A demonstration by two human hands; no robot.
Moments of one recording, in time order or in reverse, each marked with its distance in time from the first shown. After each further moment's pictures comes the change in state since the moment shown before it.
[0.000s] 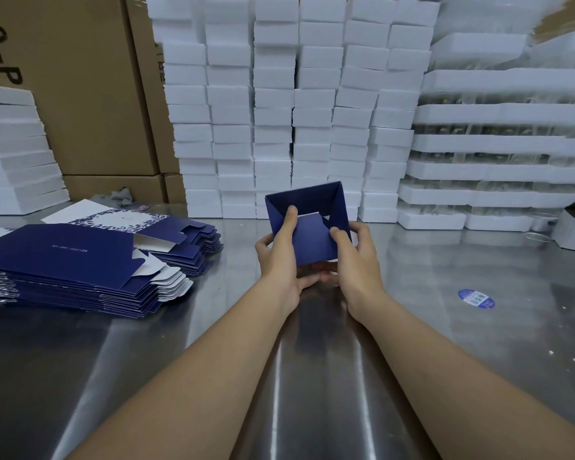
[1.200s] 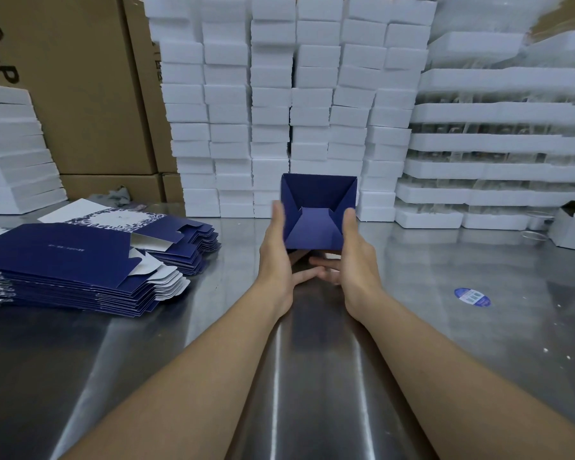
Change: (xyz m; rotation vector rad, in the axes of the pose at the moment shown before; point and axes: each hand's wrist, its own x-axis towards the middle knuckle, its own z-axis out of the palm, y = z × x) left_hand -0.008 -0.001 -0.006 0.095 -0.125 0.129; right_hand -0.002 -0.010 -0.002 0.014 -0.032 0.095
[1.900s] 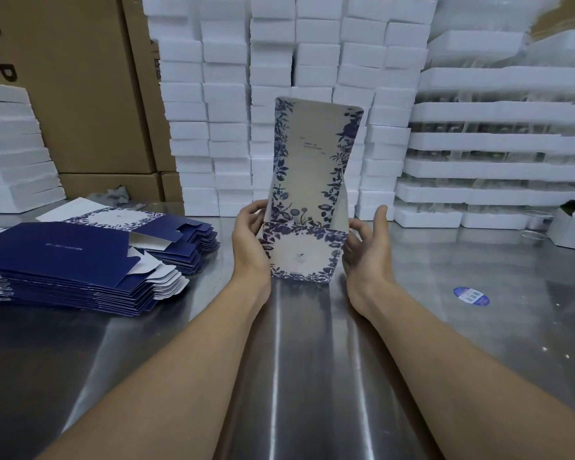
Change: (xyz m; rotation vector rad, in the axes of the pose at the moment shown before) left_hand 0.008 0.025 -0.017 -0.067 0.150 0.201; right_hand 0.009 -0.007 -0.013 0.287 -0.006 0.041
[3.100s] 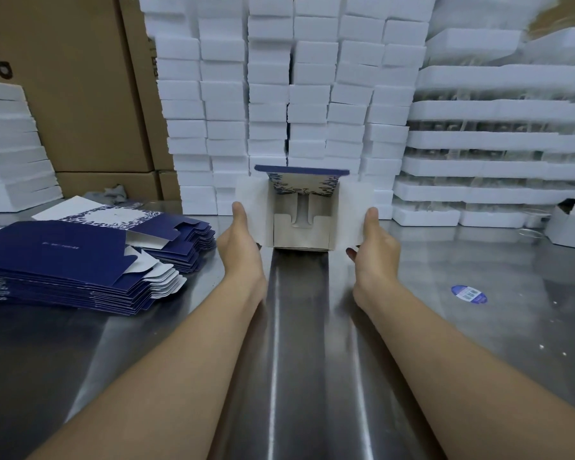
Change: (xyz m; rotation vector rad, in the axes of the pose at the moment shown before) left_hand 0.013 -0.002 -0.005 0.106 0.249 -0.054; right_hand -0.005 -0.010 0.004 -0.155 0.328 -0.052
